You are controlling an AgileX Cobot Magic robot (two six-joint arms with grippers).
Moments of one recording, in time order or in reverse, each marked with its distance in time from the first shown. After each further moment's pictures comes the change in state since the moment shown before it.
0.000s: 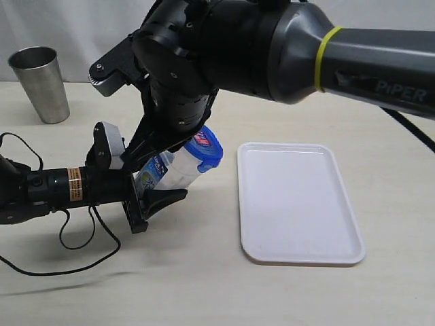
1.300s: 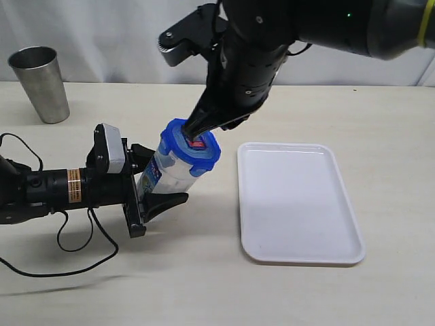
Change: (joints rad) left arm 0.000 0.000 0.000 0.038 -0.025 0.022; right arm -0.174 -0.158 0.087 0.109 0.017 -0.123
